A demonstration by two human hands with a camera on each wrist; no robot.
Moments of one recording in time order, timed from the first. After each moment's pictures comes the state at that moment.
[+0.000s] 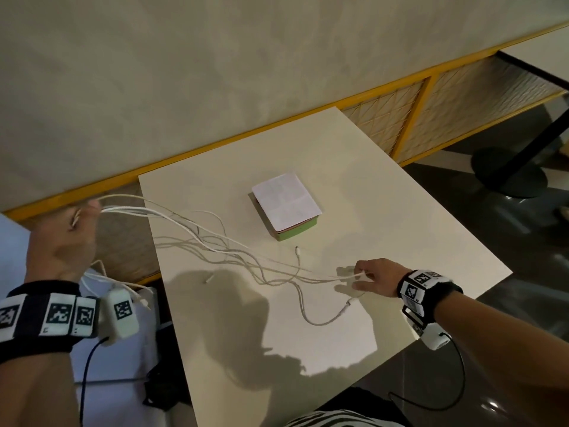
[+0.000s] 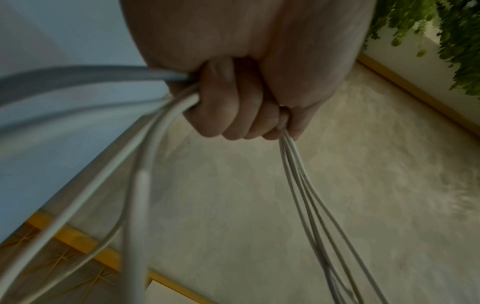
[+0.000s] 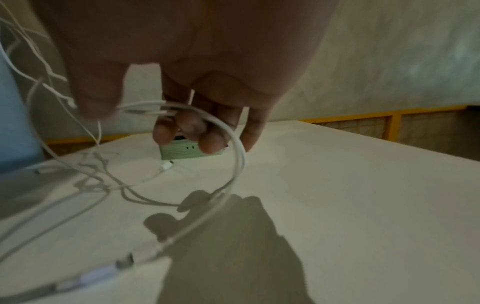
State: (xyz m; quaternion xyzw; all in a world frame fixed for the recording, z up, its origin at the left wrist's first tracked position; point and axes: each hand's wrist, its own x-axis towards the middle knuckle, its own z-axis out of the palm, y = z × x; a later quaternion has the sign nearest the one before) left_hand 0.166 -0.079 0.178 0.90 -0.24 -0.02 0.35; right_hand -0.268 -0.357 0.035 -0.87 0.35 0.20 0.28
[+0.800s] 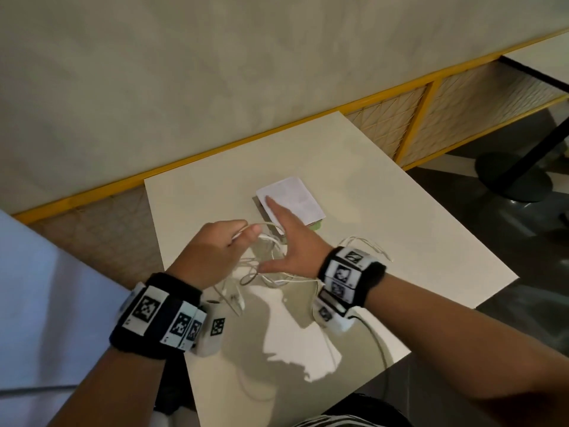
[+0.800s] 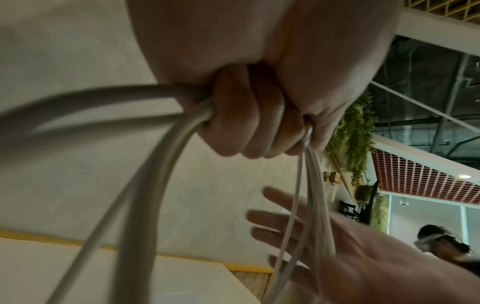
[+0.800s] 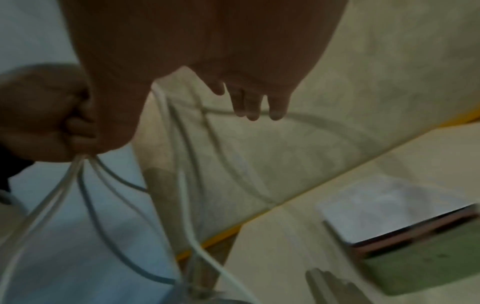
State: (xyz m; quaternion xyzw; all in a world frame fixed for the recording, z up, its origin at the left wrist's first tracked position) left_hand 0.015 -0.164 0.197 0.77 -0.54 -0.22 0.28; right_hand -0.120 -0.286 0.134 -0.87 0.22 -0.09 0.44
